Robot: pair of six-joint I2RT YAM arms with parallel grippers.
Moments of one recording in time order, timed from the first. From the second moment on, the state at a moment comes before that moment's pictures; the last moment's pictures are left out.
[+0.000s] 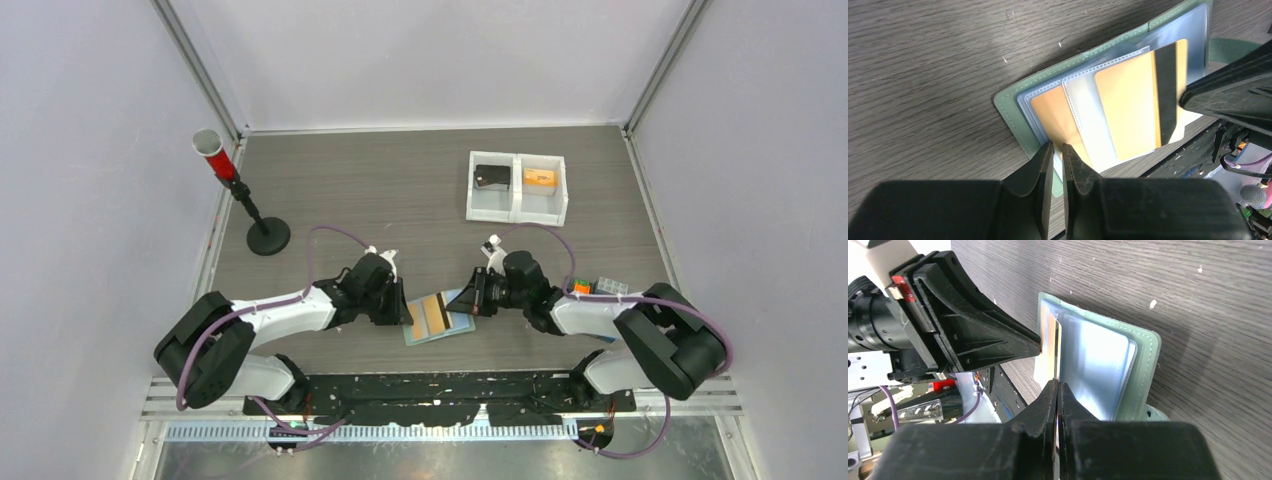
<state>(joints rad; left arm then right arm) -0.76 1.34 0.52 -0.09 0.19 -0.75 0.64 1.40 0.34 0.51 -0.49 0.89</state>
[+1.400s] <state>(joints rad) -0.74 0.90 0.60 -0.21 0.16 -1.08 1.26 0.93 0.49 0.11 0.29 0.04</state>
